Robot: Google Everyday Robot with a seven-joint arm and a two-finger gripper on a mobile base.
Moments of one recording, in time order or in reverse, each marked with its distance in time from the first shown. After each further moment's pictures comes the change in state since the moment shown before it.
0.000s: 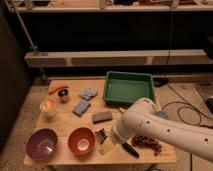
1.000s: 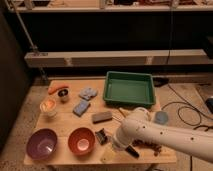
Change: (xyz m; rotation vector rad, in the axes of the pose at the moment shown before) arm -0.032 0.001 0.061 0.095 -0.059 -0.041
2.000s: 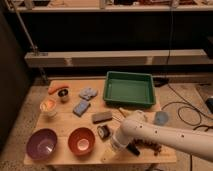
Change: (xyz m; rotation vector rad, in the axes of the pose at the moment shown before) arm -0.008 0.033 0.065 0.035 0.000 -0.008
